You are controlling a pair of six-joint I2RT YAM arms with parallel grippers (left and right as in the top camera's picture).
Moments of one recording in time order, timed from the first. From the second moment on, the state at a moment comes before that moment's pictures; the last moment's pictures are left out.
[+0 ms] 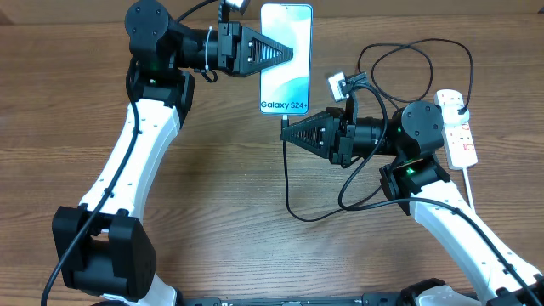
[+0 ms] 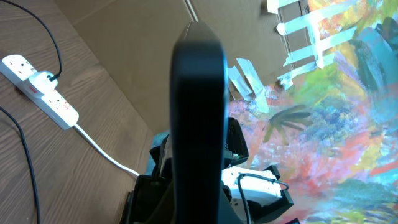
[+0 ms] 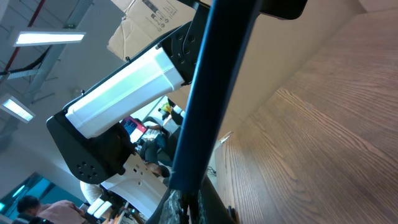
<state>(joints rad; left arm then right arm) -0.18 1.75 1.49 0.59 1.48 -1.42 0.33 1.35 0.83 0.72 -1.18 1.01</state>
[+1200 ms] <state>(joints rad) -0.20 1.75 1.49 0.57 1.47 -1.41 0.33 1.35 0.83 0.72 -1.18 1.01</state>
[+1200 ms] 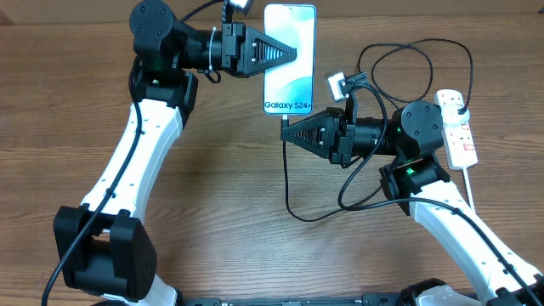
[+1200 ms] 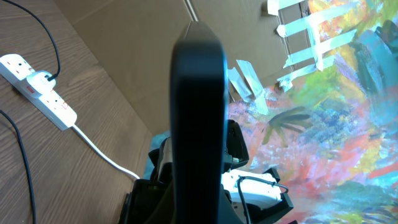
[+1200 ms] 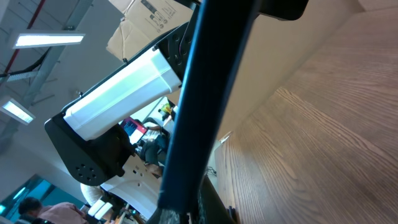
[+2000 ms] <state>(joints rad) -0.19 1.75 1.49 0.57 1.49 -1.41 0.33 1.35 0.83 0.72 -1.19 1.01</state>
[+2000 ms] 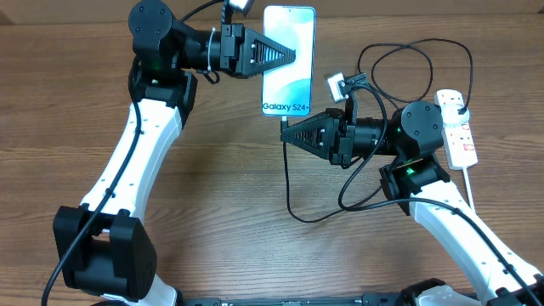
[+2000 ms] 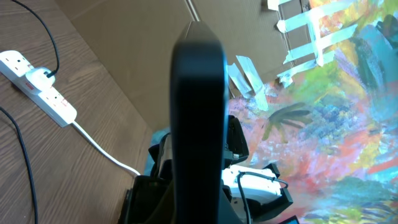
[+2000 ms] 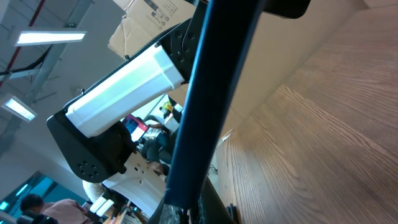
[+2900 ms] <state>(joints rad) -0.18 1.75 1.49 0.57 1.50 -1.41 0.33 1.35 0.83 0.72 -1.17 1.01</state>
